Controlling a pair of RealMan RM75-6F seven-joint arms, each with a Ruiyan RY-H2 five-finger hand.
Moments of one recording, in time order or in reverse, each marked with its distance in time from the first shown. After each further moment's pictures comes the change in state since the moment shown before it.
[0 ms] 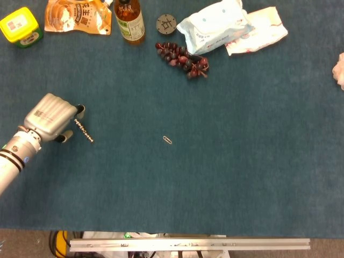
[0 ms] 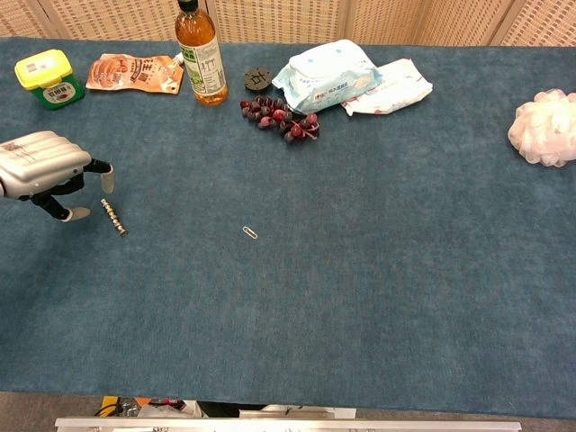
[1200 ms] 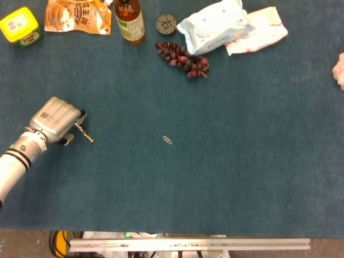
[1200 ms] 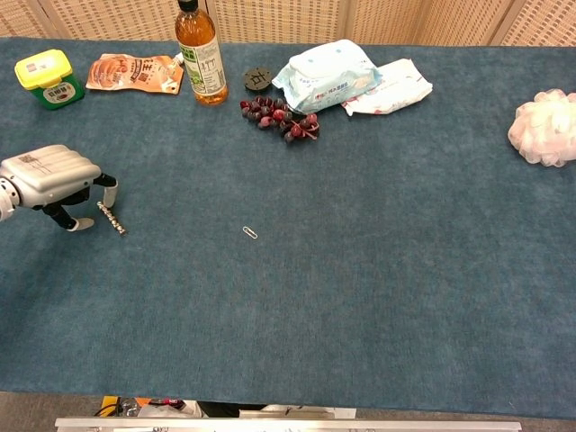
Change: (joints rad) left arm -0.033 -0.046 0.037 0.034 -0.083 -0.048 0.061; right arm -0.019 0.008 -0.005 -0.015 0.001 0.016 -0.014
